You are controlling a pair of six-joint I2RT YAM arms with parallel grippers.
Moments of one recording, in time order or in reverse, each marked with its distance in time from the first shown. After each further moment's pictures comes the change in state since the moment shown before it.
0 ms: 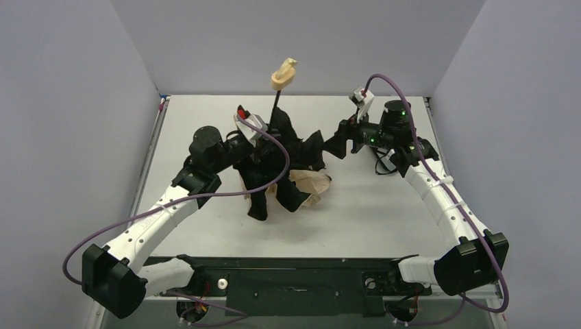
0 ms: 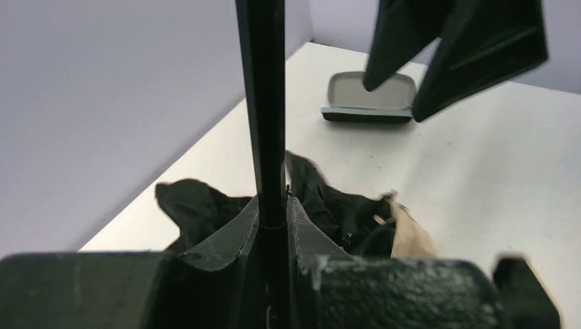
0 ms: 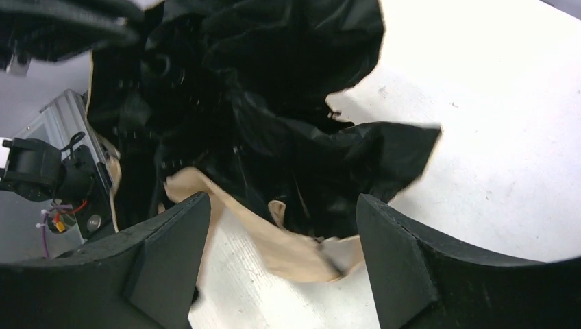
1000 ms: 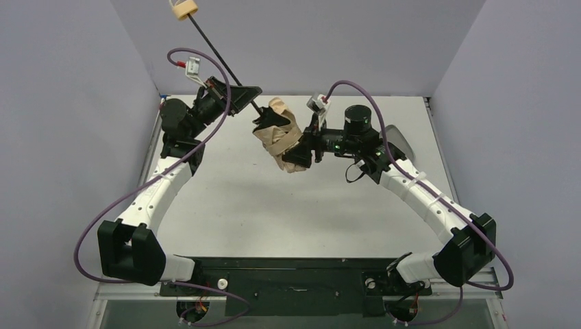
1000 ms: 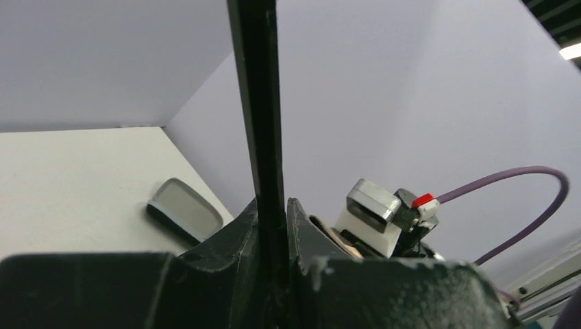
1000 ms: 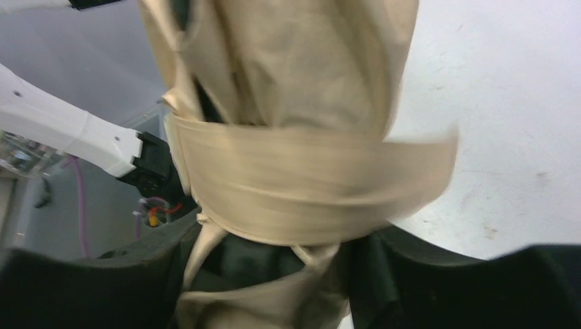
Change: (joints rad) left arm 0.349 0.229 0.193 0.435 0.195 -1.311; right arm 0.314 0.083 0.025 0.234 -0.011 0.196
